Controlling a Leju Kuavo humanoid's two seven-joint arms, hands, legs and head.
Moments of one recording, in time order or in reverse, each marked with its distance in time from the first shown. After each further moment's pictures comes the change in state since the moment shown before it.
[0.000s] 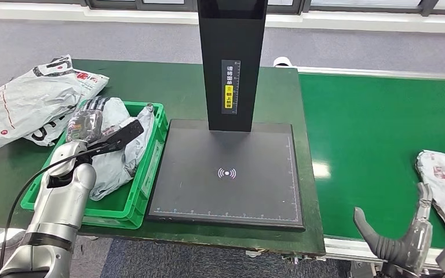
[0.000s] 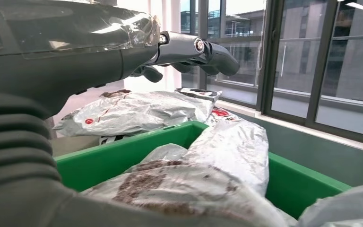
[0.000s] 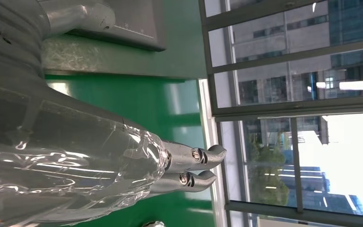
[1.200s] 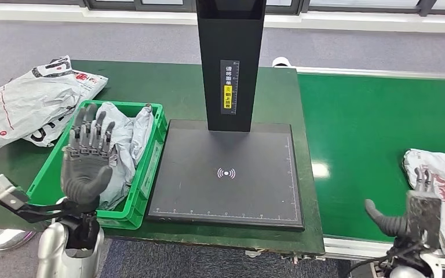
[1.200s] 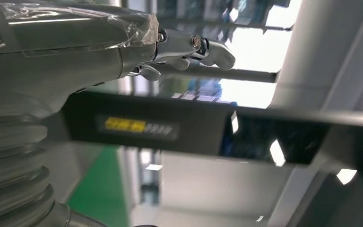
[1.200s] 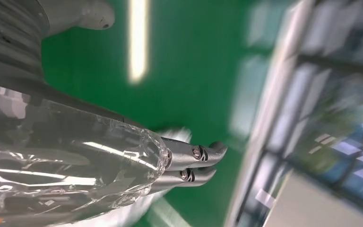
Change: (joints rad) left arm 0.467 -0.244 0.014 -0.609 1.542 -0.488 -0.412; right arm -0.232 -0.147 -0.087 0.209 0.533 -0.117 0.237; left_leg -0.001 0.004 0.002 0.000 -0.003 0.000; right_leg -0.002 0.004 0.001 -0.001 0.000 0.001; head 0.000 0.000
